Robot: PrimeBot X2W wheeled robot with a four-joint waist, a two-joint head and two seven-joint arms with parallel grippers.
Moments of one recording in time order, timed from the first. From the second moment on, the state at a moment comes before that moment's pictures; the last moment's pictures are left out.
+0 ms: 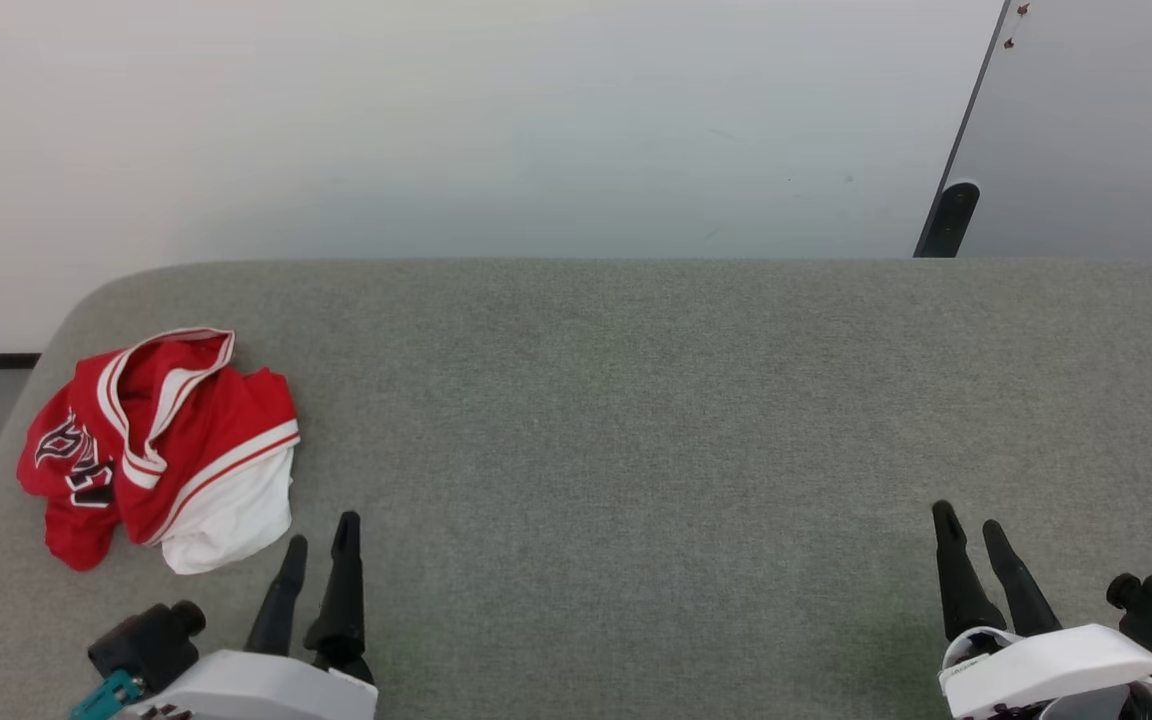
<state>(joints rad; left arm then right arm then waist) -0.01 0.10 -0.04 0.15 -0.78 -0.07 -0.12 -0.07 -0.05 0.01 0.25 0.68 0.13 -0.11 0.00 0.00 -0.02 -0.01</state>
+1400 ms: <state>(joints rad) 0.01 0.07 0.01 0.07 -0.25 -0.11 -0.22 -0.09 -0.05 0.03 0.22 0.24 0.13 -0.20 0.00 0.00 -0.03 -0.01</state>
